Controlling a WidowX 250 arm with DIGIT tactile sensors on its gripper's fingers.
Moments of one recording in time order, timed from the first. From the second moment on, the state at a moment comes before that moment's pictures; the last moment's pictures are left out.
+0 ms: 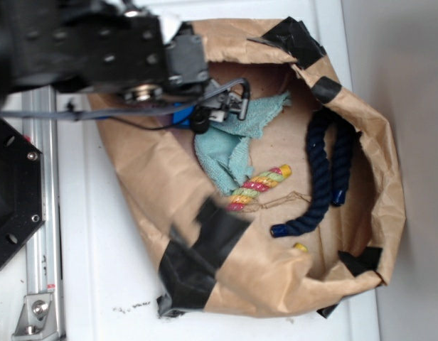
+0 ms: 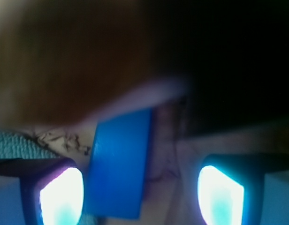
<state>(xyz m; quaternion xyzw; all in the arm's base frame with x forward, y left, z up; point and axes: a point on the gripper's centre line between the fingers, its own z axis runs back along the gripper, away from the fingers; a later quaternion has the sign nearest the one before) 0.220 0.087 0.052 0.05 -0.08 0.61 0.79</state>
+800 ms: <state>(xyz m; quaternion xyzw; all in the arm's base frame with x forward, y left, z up) 0.249 0.065 0.063 0.02 -0.09 0.61 0.79</state>
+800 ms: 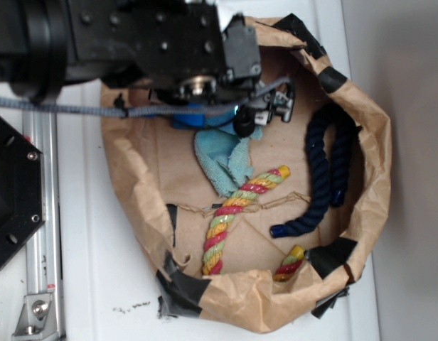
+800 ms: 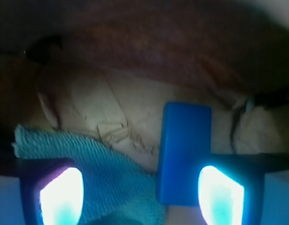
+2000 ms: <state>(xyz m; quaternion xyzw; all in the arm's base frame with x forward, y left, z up) 0.210 0.069 0.057 0.04 -0.15 0.57 0.81</state>
